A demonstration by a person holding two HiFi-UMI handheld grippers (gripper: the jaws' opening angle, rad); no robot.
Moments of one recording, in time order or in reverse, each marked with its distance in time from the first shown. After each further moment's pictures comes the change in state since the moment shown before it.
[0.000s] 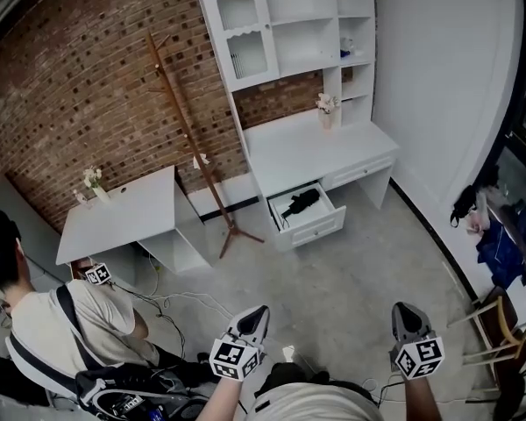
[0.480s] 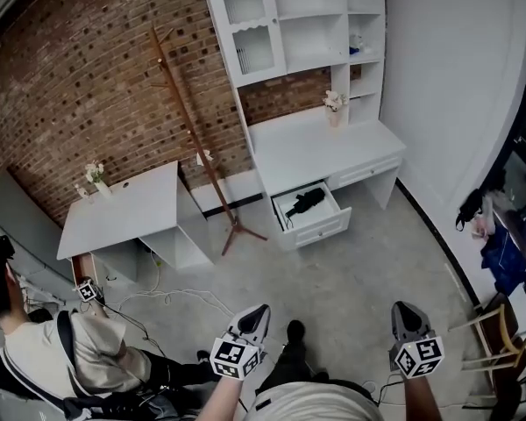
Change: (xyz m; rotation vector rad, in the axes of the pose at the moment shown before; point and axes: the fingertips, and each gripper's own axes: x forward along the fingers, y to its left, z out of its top) left arm 0.020 0.015 -0.004 -0.009 0.006 0.023; right arm 0.034 -0.008 -0.001 0.012 0.004 0.025
